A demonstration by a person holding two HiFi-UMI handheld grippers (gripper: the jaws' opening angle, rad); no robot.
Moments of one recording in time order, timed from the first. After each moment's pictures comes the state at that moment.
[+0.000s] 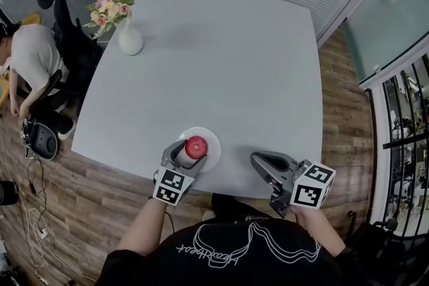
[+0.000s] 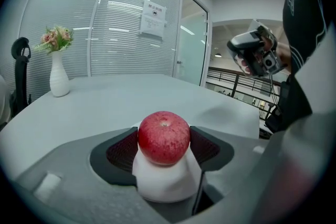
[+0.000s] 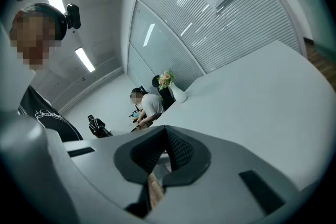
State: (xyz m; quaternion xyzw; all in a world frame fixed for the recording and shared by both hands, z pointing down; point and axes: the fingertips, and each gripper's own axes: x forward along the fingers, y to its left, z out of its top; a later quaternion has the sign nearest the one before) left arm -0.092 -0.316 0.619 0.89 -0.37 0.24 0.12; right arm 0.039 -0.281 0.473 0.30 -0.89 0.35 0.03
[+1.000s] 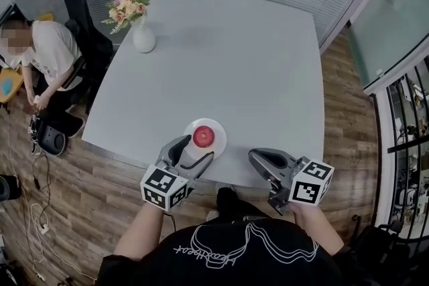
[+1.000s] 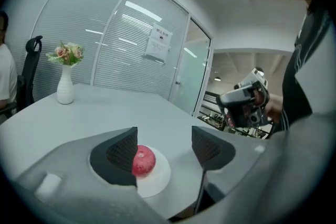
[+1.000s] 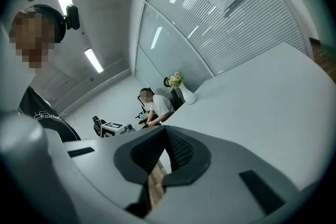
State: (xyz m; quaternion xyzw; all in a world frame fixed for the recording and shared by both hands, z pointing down) left arm -0.095 -0.275 0.504 0.91 -0.37 0.12 0.16; right arm 0.018 -0.245 0.453 0.28 -0.90 0.33 0.01
